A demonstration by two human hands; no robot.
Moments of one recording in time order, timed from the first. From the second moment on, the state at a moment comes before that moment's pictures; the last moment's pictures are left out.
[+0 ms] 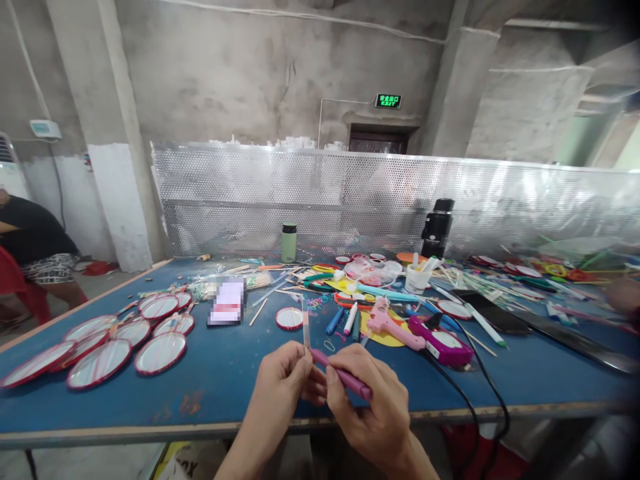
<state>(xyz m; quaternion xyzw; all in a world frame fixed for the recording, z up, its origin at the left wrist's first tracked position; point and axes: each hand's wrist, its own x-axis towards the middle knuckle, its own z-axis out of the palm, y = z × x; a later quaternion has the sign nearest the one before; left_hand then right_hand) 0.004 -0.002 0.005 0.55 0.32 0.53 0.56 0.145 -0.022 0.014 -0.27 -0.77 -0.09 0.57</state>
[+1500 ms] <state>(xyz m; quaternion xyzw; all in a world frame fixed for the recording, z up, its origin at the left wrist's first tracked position) 0.005 -0.001 0.010 0.53 0.32 0.53 0.58 0.141 -0.015 0.017 -0.28 -0.76 -0.08 0.58</state>
